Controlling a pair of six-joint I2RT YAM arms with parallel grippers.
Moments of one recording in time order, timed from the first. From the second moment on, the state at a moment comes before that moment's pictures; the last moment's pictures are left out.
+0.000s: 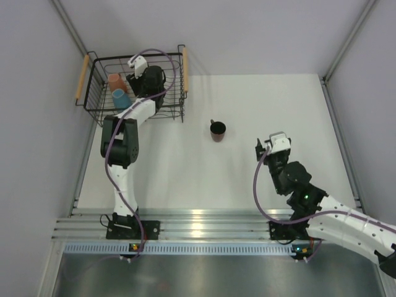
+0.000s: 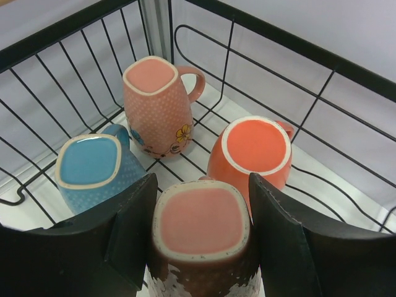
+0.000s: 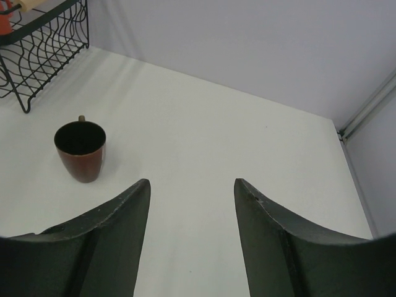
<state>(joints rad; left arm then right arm) -0.19 2.14 1.63 0.30 -0.93 -0.25 0.93 0.61 0.40 0.30 0.75 -0.29</state>
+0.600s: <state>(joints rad) -0.17 2.28 1.74 0.31 -1.04 -0.16 0.79 0.65 0.40 0.30 0.61 -0.20</state>
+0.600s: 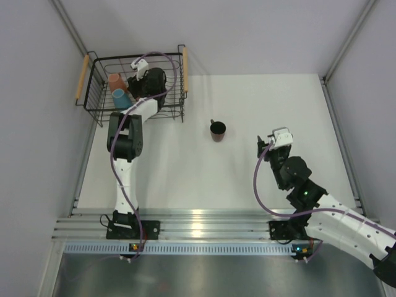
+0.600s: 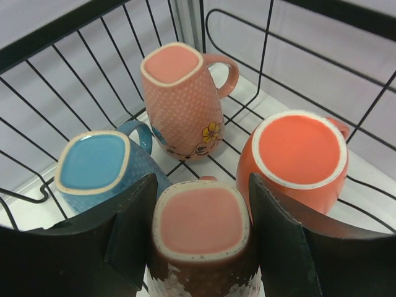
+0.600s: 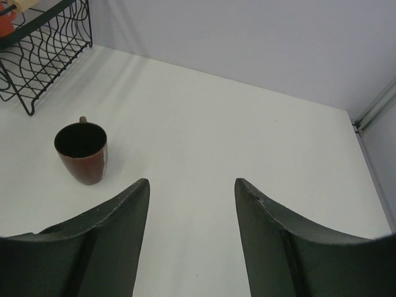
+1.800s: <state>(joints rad) -0.16 2.38 1.80 0.23 -1.06 -0.14 0.76 0.63 0.39 0.29 0.57 -0.17</state>
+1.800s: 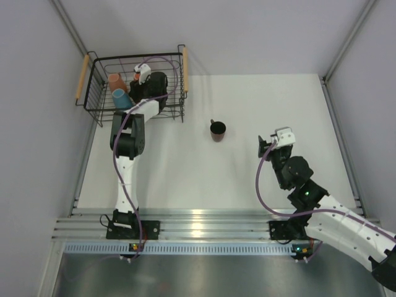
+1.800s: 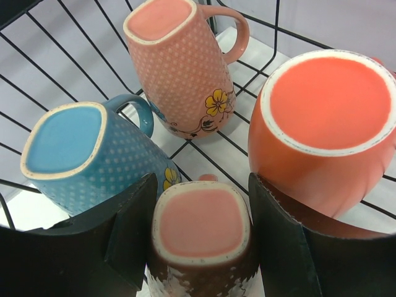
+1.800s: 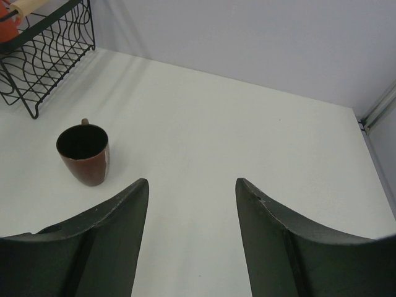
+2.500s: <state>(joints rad) -0.16 2.38 1.79 0.23 -1.04 -0.15 0.74 0.64 0.39 0.29 0.53 -0.15</state>
